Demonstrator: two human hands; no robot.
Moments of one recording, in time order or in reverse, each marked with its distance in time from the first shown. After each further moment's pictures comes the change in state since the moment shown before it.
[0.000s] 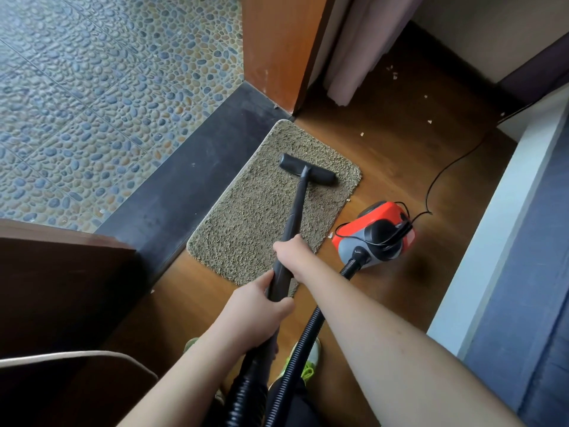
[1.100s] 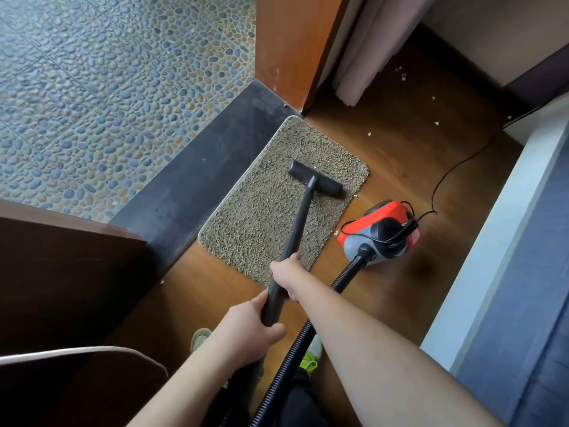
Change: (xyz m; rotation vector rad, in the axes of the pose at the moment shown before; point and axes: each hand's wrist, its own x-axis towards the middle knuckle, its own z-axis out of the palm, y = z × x) left_hand -0.015 -0.053 -0.001 0.229 -0.002 0.008; right_hand -0.031 0.026 0.038 -0.007 -0.089 0.141
